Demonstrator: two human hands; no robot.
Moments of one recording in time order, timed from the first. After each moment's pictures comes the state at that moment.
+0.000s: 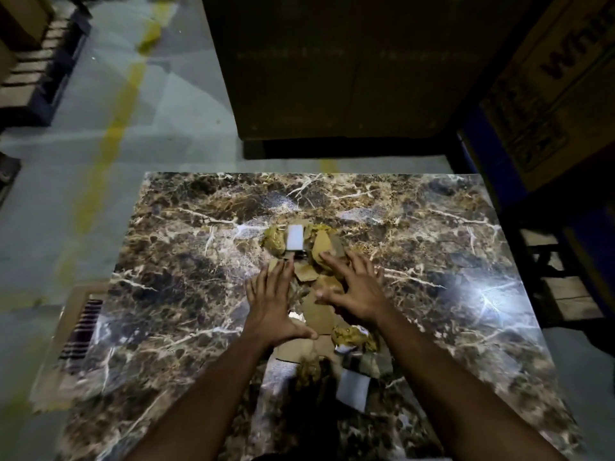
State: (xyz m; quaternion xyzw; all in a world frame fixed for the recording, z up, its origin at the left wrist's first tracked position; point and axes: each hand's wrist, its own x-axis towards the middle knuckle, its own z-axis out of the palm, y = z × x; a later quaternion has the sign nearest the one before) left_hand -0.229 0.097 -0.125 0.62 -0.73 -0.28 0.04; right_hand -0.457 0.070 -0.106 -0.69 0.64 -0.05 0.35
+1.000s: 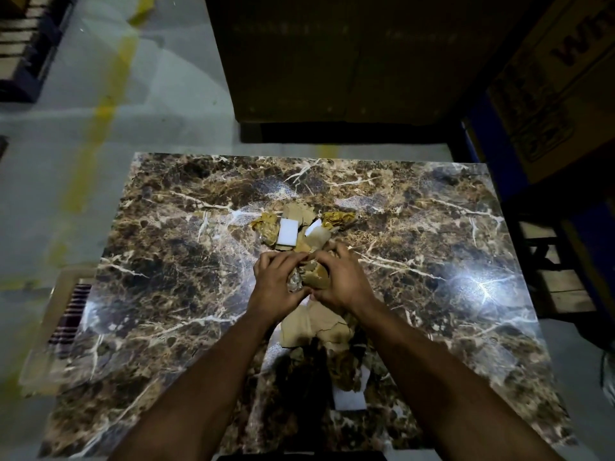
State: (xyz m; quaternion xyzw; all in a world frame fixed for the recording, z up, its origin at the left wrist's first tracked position) left_hand -0.245 0.075 -0.153 0.59 -0.73 -0.25 0.22; right_hand -0.428 0.065 -0.106 -0.73 0.62 -0.08 0.28
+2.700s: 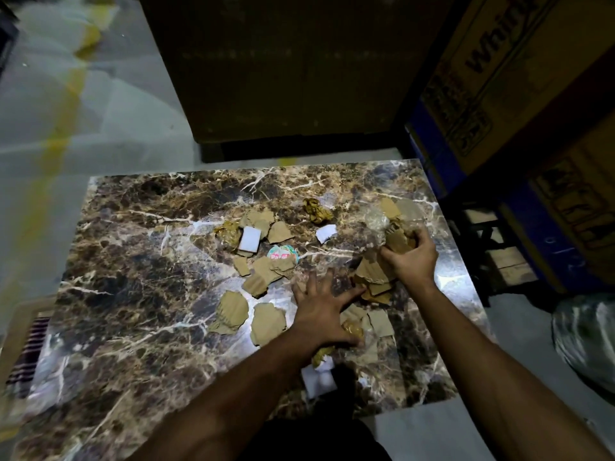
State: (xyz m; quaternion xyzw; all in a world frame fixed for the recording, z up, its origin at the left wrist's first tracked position) left_hand -0.384 0.138 -0.100 0.46 -0.84 -0.29 -0.10; right_hand -0.588 0.106 -0.047 -0.41 0.78 -0.42 0.22
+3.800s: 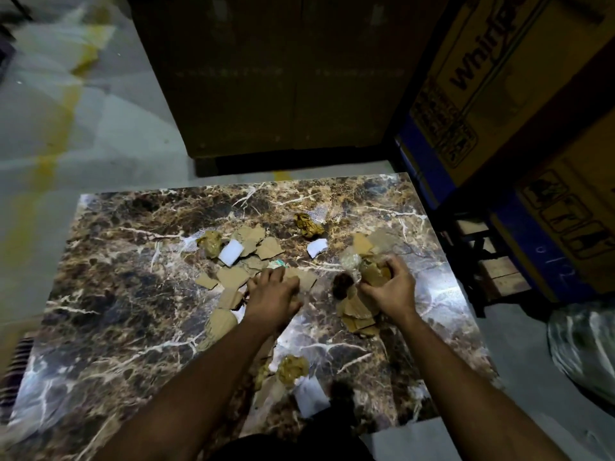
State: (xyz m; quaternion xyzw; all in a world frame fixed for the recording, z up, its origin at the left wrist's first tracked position) left_hand -0.328 0.080 -0.119 0.55 -0.81 -0.18 -0.04; right_hand -0.587 0.128 -0.072 -0.49 0.76 -0.37 0.24
